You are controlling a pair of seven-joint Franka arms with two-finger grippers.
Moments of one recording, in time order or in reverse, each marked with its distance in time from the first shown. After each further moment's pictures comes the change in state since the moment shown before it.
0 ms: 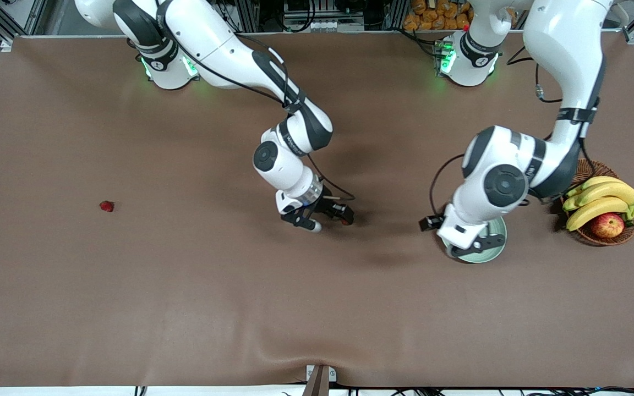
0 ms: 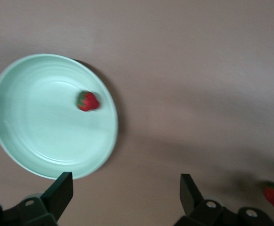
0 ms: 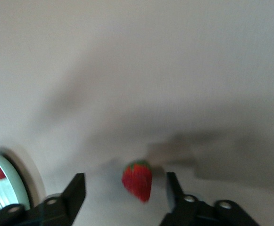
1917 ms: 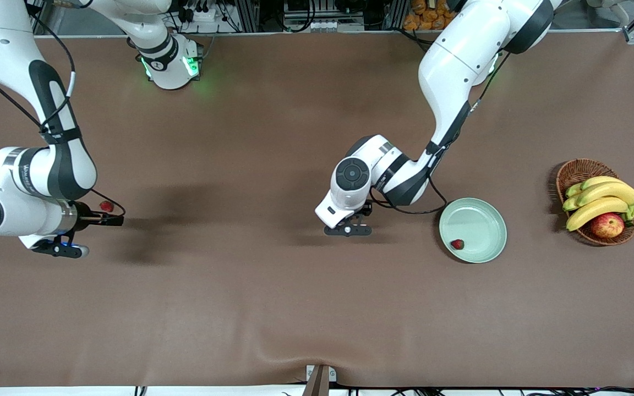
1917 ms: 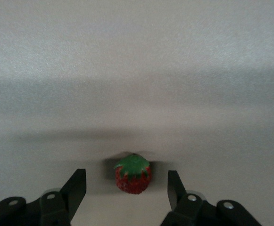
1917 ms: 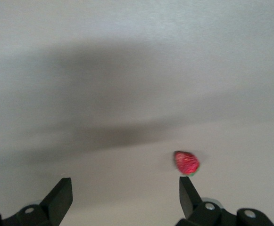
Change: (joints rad) left arm -0.354 0.366 0.001 0.225 0.069 0.172 -0.125; right arm -0.886 -0.379 -0.008 -0.300 -0.750 -0.767 -0.596
